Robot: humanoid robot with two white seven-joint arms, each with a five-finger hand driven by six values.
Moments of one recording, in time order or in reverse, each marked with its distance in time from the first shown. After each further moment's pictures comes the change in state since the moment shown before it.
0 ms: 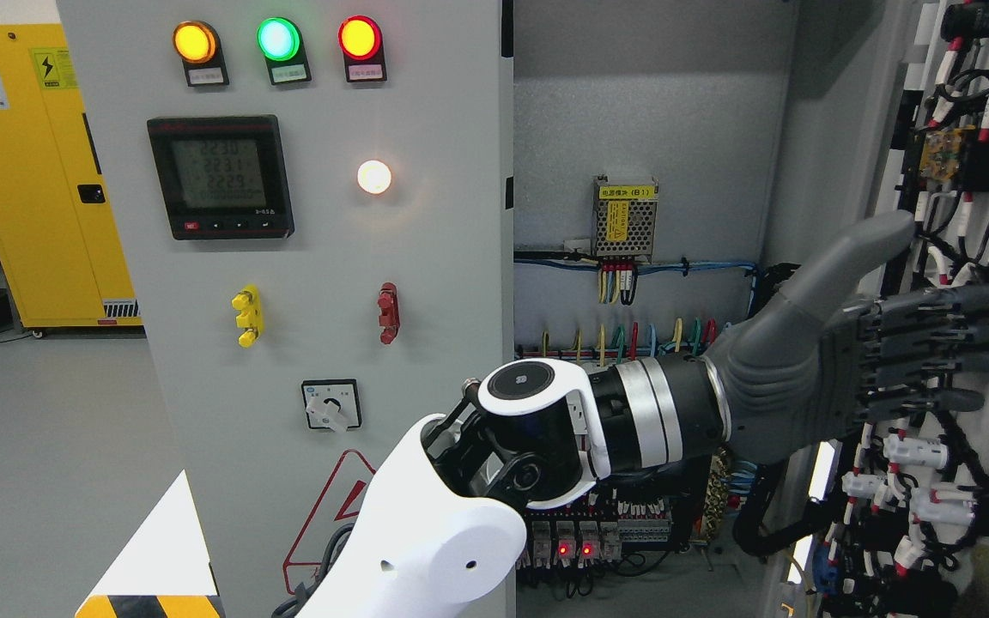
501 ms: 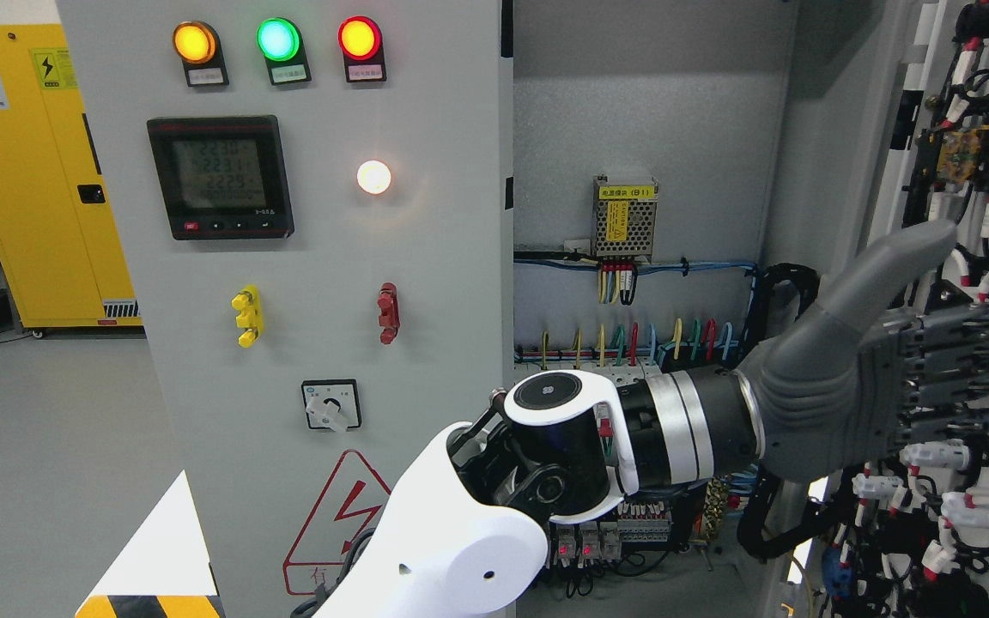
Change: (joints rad) left arm -0.027 -0.011 -0.036 0.002 0.077 -0.033 0.009; right arm 0.000 0.001 0.000 0.000 0.000 0.000 0.000
